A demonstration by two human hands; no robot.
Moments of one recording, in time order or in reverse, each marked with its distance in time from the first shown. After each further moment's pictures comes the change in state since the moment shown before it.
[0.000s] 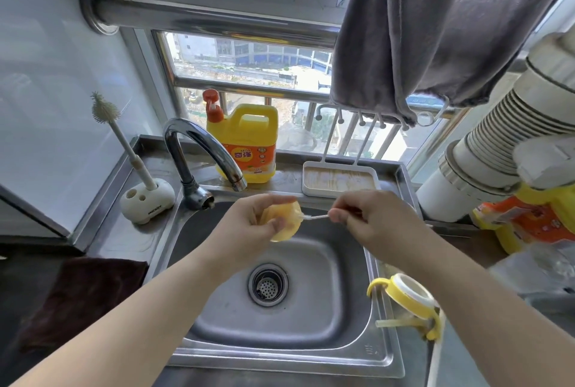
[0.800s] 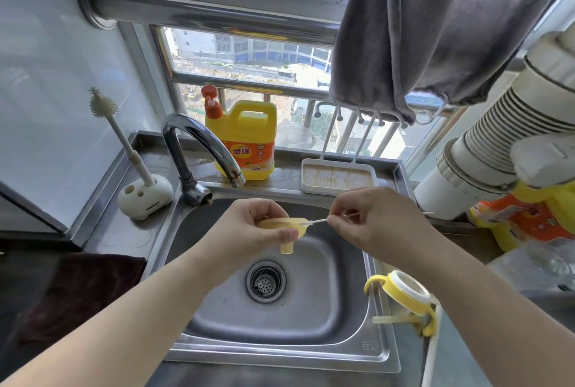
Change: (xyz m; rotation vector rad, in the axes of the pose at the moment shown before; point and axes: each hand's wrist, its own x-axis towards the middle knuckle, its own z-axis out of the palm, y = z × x) left_hand -0.006 0.000 0.003 -0.037 -0.033 -0.053; right_hand -0.005 -0.007 -0.005 -0.144 0.000 -0.019
